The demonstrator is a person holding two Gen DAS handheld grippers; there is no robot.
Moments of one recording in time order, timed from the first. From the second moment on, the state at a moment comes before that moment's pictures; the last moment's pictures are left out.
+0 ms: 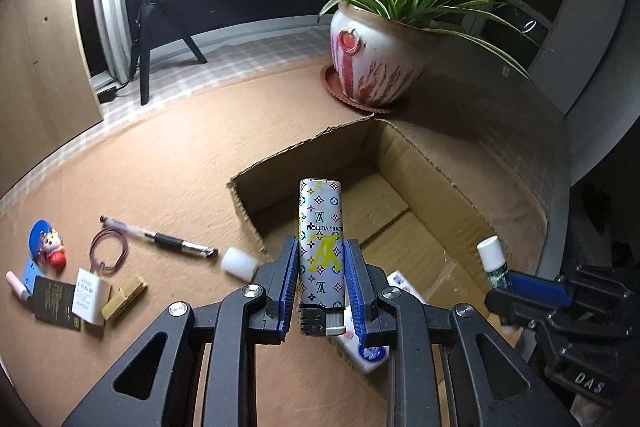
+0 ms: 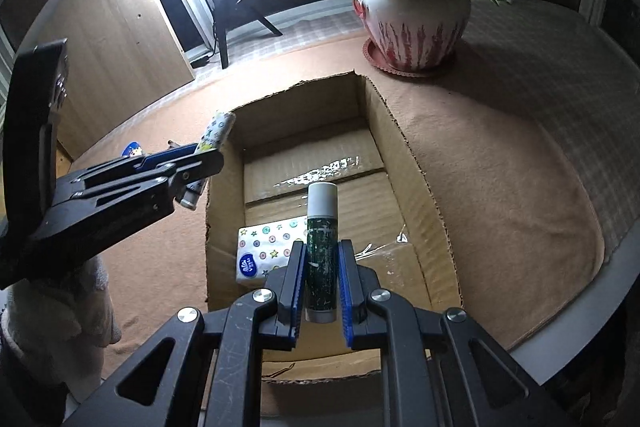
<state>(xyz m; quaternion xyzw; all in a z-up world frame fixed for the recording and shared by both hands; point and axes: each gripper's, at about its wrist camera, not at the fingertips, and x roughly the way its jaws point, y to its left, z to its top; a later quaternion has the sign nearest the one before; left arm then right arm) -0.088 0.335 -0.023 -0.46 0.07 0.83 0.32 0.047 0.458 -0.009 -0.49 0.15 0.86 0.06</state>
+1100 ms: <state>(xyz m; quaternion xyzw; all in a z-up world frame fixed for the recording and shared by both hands) -0.059 0.117 -0.014 -0.47 -0.03 0.86 0.18 -0.022 0.355 0.005 -0.47 0.09 0.88 -0.04</state>
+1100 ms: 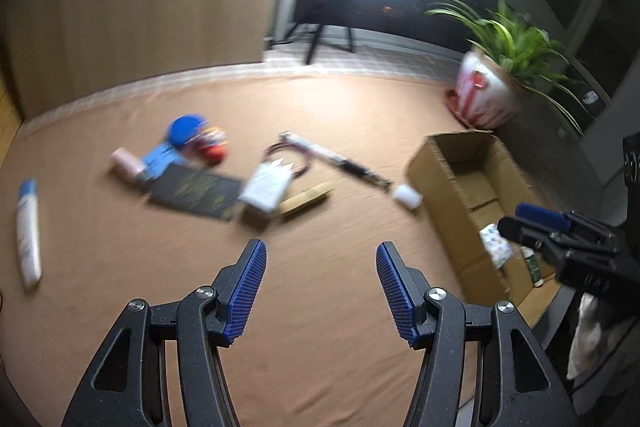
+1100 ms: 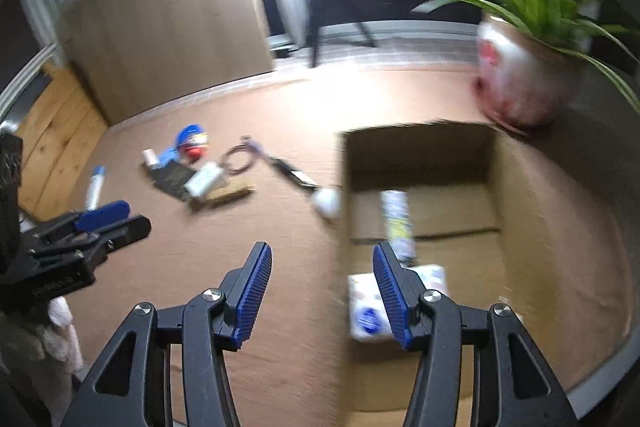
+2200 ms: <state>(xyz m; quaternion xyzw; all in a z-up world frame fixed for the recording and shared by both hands) -0.012 -0.070 -0.050 -0.51 -0.13 0.85 0.03 -0.229 0.164 -0.078 -0.57 0.01 0.78 -0.23</state>
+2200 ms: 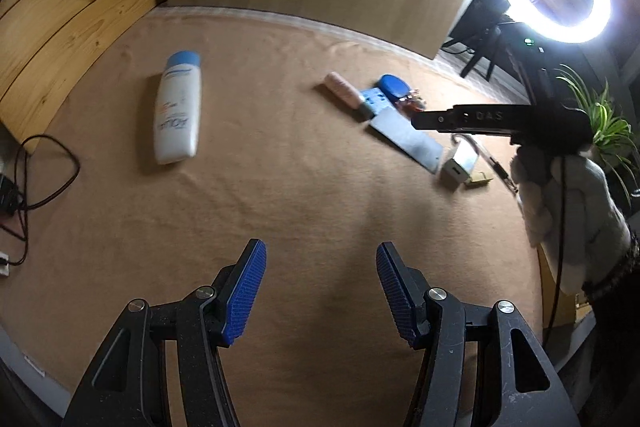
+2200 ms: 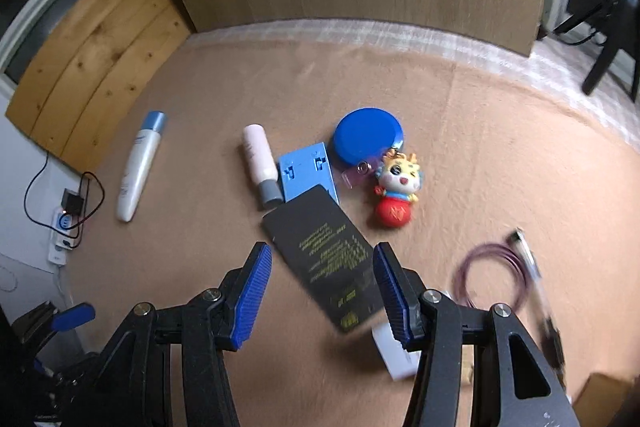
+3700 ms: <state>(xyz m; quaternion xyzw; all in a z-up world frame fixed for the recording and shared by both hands) -0.017 -0.070 -0.055 -0.51 -0.14 0.85 0.04 -0.168 0.108 -0.094 -0.59 -0.16 0.75 -0.25</state>
